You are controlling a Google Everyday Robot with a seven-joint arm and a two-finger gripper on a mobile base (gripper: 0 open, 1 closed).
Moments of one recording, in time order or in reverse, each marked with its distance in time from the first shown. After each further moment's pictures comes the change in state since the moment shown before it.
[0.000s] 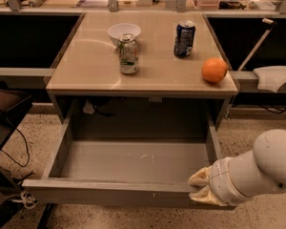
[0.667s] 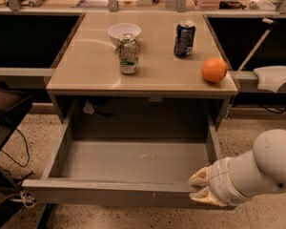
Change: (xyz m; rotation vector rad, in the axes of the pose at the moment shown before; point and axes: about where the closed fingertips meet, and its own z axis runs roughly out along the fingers) arm 0.000 0.000 0.000 0.000 0.000 0.000
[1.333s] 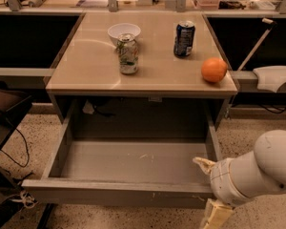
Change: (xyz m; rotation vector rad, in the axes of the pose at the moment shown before) arm 0.000 0.000 0.000 0.000 0.000 0.000
